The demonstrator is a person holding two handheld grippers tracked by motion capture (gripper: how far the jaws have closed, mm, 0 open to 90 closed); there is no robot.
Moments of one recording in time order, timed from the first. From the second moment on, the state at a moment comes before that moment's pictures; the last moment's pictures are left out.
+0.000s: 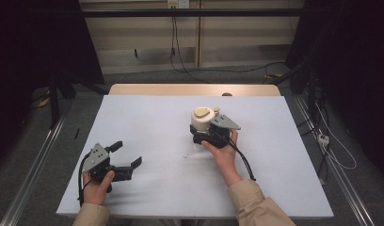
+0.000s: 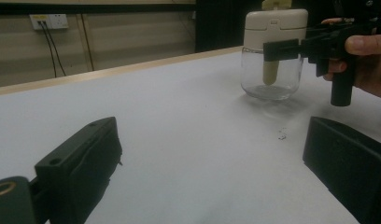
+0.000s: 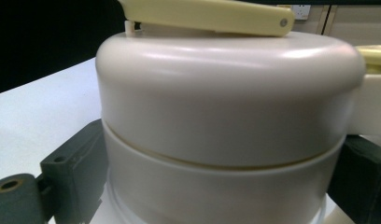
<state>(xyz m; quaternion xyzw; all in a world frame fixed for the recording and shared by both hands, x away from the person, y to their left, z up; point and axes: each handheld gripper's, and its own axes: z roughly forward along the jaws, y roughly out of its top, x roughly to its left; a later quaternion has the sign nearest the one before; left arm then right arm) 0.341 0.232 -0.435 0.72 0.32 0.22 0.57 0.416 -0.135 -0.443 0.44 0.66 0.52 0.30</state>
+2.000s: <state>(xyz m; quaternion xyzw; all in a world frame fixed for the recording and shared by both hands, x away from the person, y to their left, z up) 0.340 0.233 -0.436 0.72 0.32 0.22 0.57 0.427 -0.109 -0.453 0.43 0.69 0.52 0.29</state>
